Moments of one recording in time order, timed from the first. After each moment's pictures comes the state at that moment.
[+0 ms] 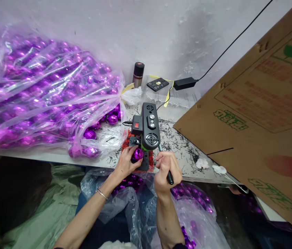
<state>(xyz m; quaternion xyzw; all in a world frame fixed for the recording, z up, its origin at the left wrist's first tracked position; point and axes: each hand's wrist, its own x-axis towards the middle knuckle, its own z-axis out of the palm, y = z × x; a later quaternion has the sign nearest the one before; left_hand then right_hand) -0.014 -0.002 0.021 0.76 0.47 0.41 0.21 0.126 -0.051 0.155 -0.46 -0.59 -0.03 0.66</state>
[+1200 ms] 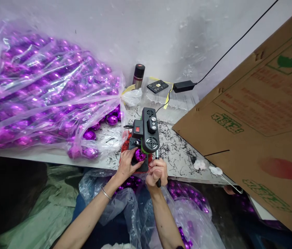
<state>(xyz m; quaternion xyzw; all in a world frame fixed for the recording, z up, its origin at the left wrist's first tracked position) -0.007 -0.004 0.002 0.76 0.47 0.41 0.20 0.123 -0.044 0.076 -0.44 -0.58 -0.11 0.67</state>
